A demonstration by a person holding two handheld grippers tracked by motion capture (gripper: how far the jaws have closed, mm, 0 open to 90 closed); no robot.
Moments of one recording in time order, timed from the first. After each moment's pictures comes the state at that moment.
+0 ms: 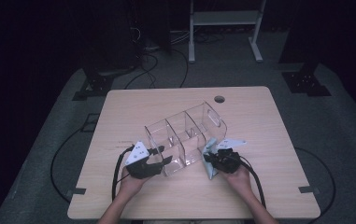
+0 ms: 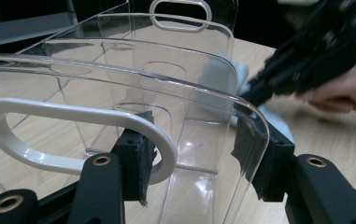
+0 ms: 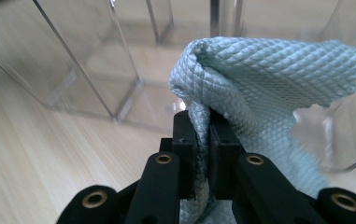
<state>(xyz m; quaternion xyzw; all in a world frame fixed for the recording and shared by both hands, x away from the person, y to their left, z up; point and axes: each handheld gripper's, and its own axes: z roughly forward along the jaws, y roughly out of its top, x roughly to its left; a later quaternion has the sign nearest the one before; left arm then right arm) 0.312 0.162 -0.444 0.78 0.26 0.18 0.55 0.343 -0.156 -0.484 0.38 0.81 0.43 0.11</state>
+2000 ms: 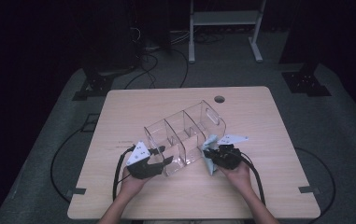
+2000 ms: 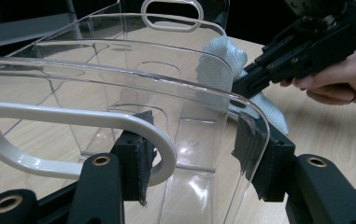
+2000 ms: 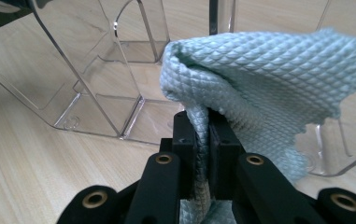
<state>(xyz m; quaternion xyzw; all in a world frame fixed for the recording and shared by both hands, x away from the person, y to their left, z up) 0.312 0.159 -0.444 0.78 0.26 0.18 0.55 0.347 -0.158 -0.468 0.38 0.80 0.45 0.11</state>
